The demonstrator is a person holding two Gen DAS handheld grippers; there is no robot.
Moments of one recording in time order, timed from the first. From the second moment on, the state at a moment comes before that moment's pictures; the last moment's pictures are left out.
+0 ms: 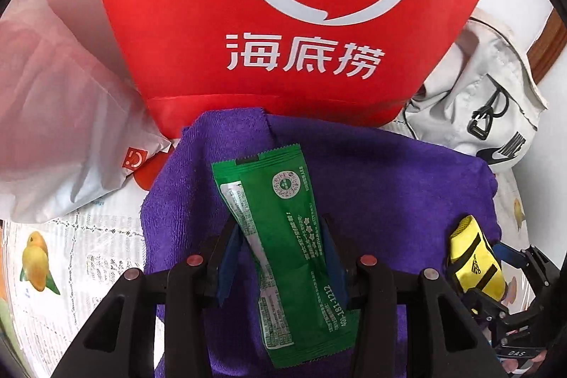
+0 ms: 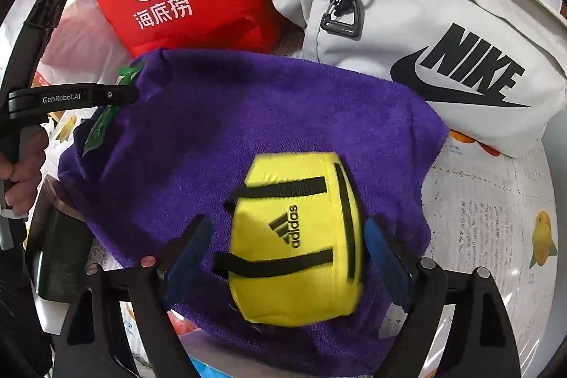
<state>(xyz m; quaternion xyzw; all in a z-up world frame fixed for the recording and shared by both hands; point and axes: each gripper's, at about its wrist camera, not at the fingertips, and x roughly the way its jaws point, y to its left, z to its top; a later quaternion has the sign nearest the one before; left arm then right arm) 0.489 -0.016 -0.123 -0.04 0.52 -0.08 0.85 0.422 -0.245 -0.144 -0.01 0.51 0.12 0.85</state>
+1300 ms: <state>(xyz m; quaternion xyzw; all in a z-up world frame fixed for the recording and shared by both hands) 0.251 0.039 -0.061 -0.06 0.47 -0.08 0.87 0.218 -0.231 -0.072 0.02 0.44 0.11 0.89</state>
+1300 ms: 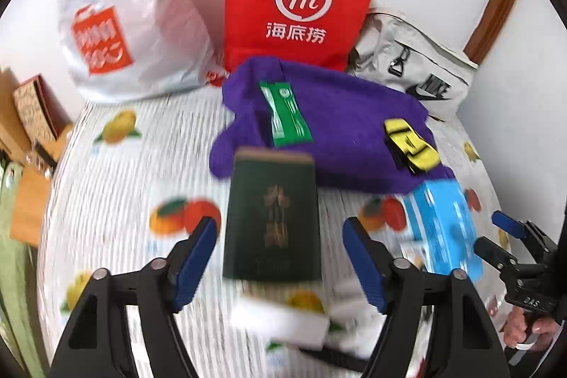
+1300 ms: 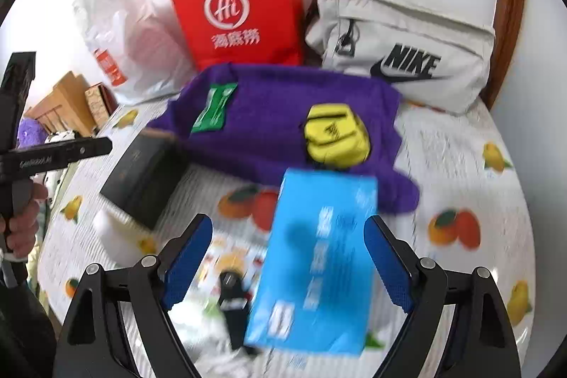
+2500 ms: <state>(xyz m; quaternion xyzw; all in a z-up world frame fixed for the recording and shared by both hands) 0.182 0.038 -0.124 0.03 0.43 -0.10 0.90 0.130 -0.205 -0.121 0.04 0.46 0.13 0.88</state>
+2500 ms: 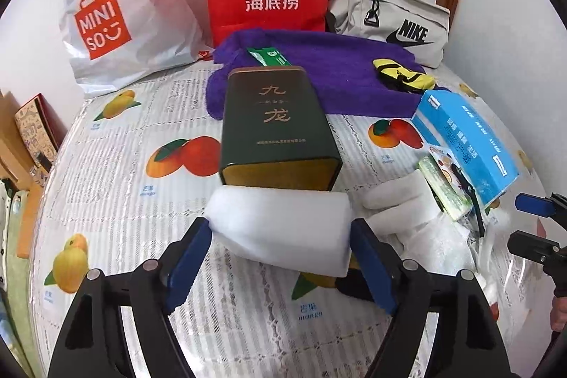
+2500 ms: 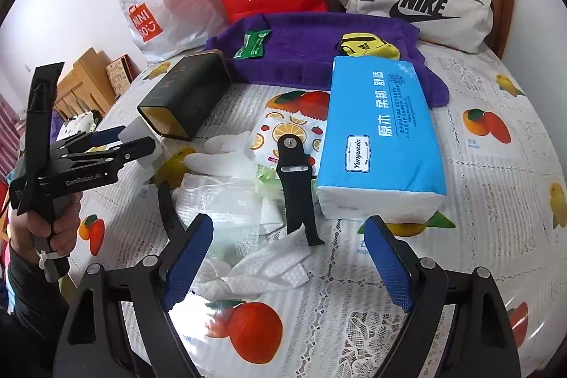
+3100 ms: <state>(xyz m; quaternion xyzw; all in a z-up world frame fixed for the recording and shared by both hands) 0.157 0.046 -0.127 0.00 0.43 -0.09 0.90 0.147 -0.217 -0.161 0.11 0.49 0.14 0.86</state>
